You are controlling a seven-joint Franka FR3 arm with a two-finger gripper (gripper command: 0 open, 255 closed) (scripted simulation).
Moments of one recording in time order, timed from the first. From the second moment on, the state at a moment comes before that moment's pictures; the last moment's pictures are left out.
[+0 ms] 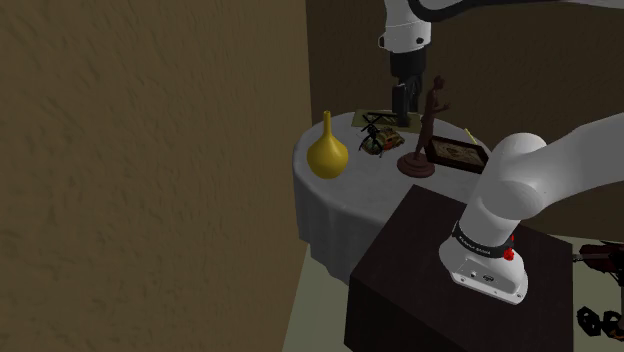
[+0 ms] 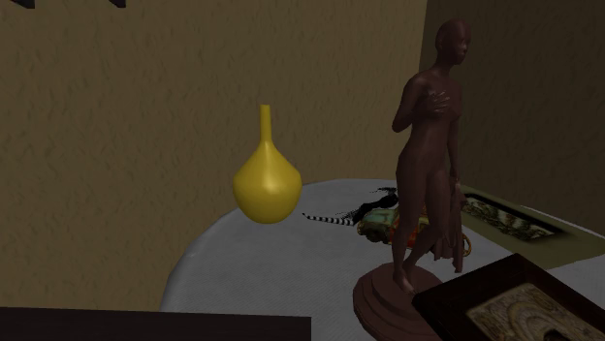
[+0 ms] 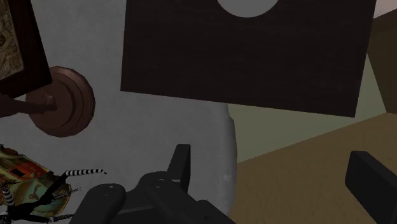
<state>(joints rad) 0.01 -0.81 0.02 -2.43 -0.02 1.43 -0.06</state>
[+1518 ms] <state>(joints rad) -0.04 -0.52 -0.49 -2.52 -0.42 1.93 -0.76</state>
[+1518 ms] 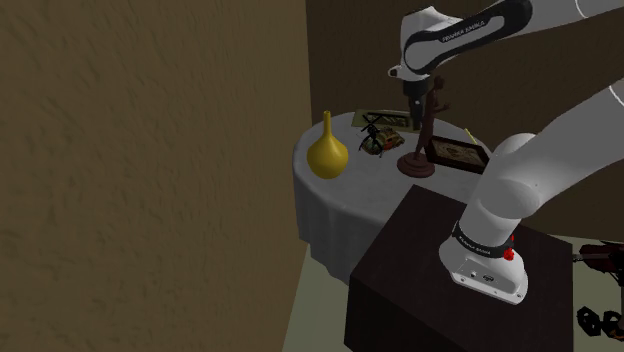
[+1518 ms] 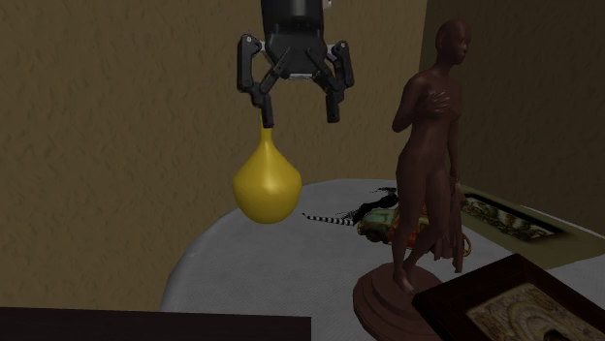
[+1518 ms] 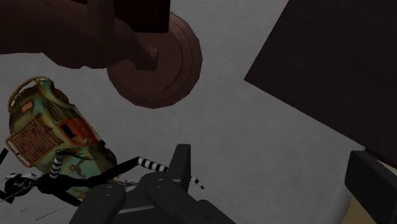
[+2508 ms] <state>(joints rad) 0.01 0.14 -0.74 -2.20 -0.11 2.31 -1.41</state>
